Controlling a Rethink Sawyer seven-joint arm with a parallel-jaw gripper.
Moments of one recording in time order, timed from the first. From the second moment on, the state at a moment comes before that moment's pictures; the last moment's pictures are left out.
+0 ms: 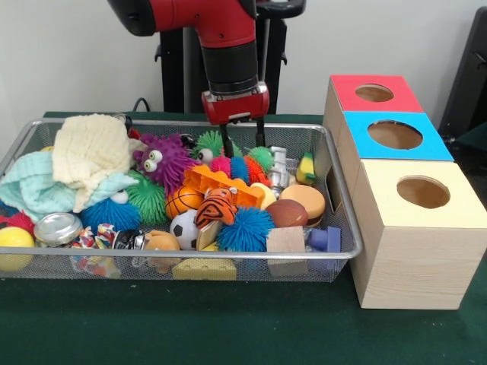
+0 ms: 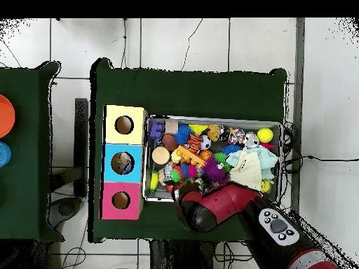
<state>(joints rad) -0.67 -0.59 0.43 1.99 -0.92 0.19 2.04</state>
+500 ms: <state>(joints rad) -0.81 -0.59 0.56 1.95 -0.92 0.36 2.03</state>
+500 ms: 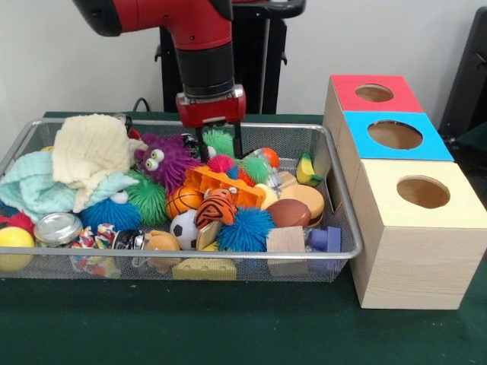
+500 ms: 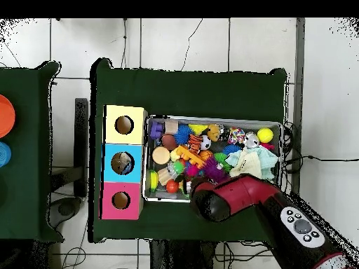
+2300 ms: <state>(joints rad) -0.80 -0.55 0.67 1.76 -0.88 0.44 1.89</state>
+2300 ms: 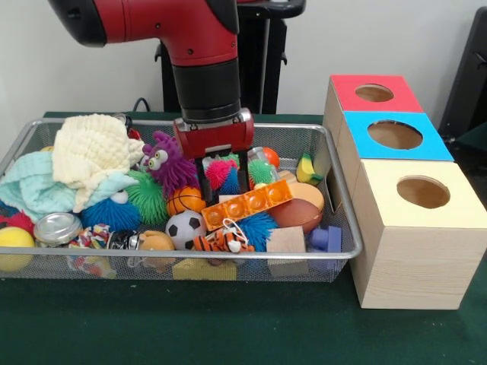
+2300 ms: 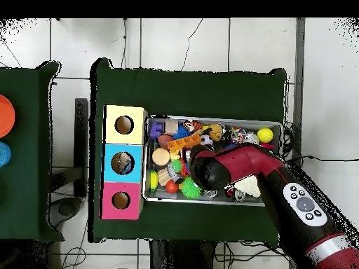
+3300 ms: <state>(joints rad) -0.80 -0.51 0.60 1.79 -0.85 0.36 1.89</state>
